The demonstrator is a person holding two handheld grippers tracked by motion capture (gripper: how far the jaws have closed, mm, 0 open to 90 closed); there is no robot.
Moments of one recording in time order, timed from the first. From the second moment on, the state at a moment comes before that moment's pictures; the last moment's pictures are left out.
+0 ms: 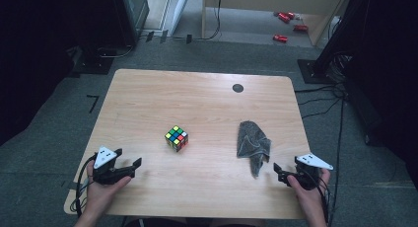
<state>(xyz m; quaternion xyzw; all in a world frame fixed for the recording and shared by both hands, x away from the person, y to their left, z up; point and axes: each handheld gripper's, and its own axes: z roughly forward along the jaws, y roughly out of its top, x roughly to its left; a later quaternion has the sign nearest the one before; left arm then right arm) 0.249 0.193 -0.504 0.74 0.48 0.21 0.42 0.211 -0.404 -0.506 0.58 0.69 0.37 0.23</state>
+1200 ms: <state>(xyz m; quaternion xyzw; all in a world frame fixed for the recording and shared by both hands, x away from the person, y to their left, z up) 0.249 0.197 -0.518 0.77 0.51 0.21 0.32 0.201 -0.406 -0.527 0.62 0.68 0.29 0.25</state>
